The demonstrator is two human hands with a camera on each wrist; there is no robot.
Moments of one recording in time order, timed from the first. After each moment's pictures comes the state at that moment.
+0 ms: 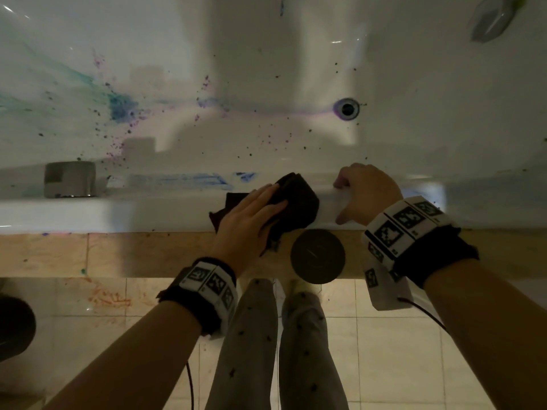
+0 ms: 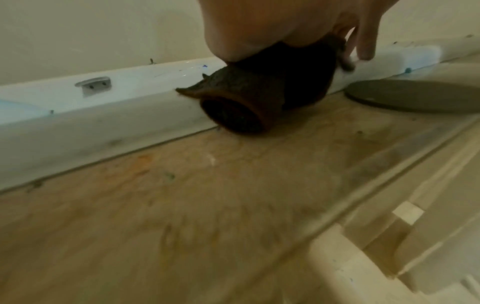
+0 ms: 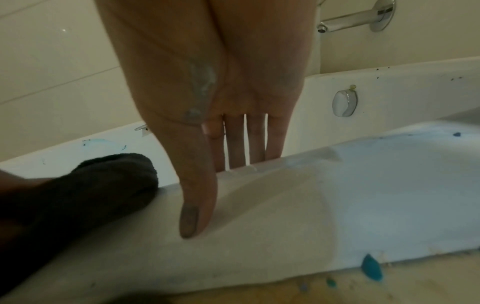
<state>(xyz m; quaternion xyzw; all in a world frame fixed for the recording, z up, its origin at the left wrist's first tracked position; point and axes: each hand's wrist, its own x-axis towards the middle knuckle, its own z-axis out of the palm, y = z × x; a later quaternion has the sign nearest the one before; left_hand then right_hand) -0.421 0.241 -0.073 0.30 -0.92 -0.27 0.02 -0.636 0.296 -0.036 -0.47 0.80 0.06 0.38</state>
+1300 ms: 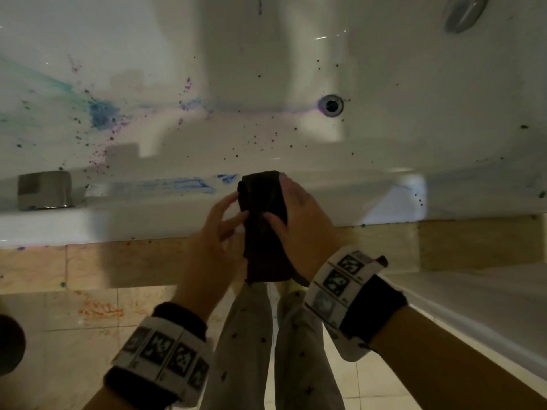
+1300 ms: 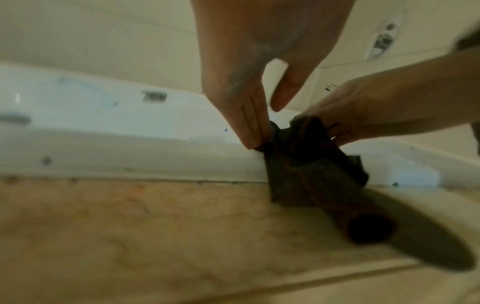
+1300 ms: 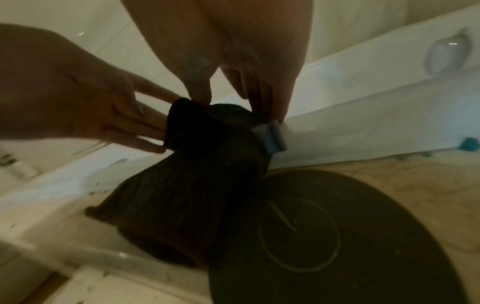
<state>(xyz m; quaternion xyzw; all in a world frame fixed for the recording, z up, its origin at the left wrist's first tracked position) -0.416 0.270 -0.018 0.50 -0.72 -0.48 0.07 -0.555 0.318 -0.037 -0.46 0.79 -0.14 0.37</state>
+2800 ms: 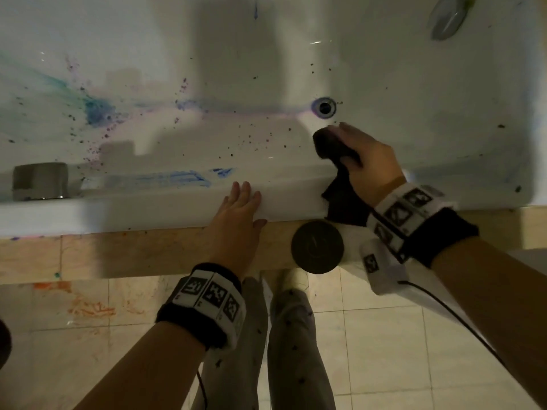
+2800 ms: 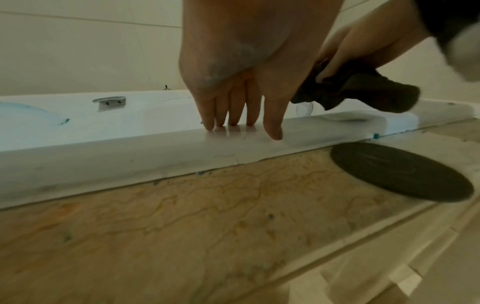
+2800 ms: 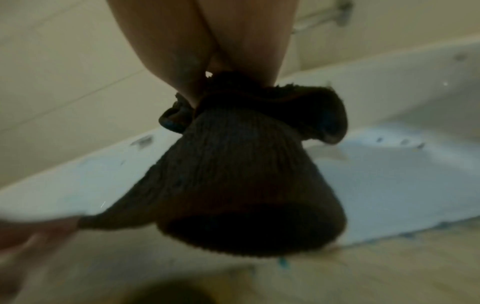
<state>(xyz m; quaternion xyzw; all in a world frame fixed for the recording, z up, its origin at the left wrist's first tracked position) -0.447 0.268 -0.046 0.44 -0.85 -0.27 -0.10 -0.669 0.325 -0.043 -0.45 0.81 -0.25 0.26</state>
